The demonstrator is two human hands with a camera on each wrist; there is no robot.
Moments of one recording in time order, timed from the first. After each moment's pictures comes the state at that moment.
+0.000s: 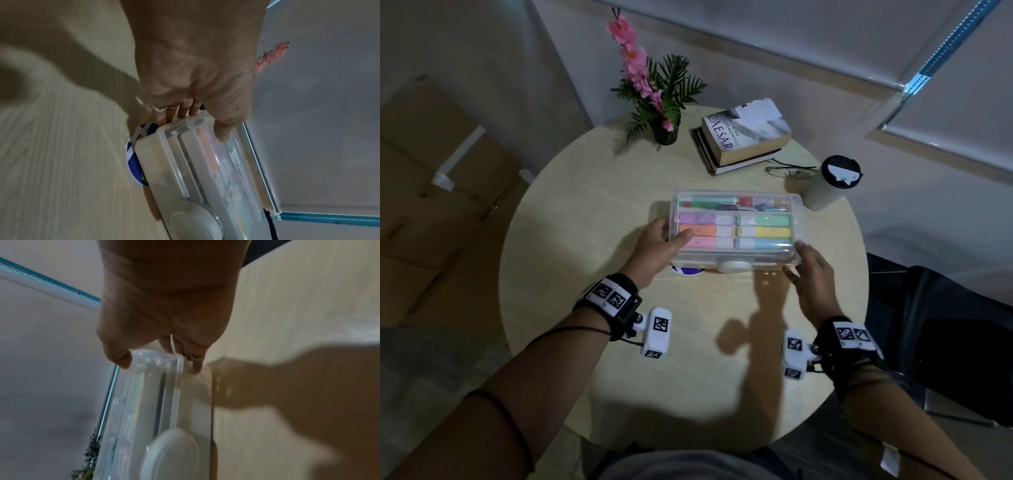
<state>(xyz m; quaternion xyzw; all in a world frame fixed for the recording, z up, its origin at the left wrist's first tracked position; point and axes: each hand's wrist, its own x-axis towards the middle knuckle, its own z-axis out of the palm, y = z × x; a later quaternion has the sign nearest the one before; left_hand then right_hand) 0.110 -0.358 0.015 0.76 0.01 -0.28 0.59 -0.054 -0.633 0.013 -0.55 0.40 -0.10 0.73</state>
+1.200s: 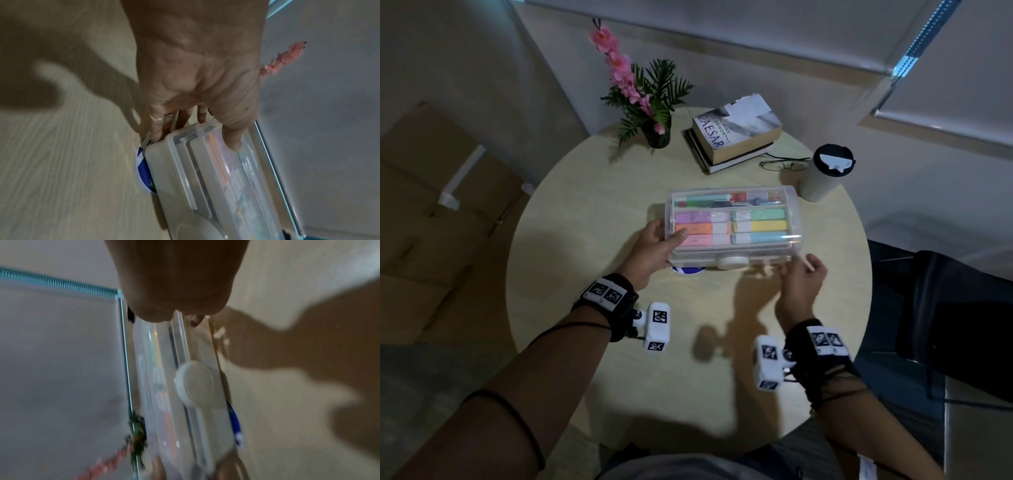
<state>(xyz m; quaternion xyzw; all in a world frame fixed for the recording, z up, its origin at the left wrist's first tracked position) 0.105 -0.356 0.036 0.71 0.04 -0.33 0.62 -0.049 -0.584 -0.007 -0.44 0.54 -0.23 0.68</state>
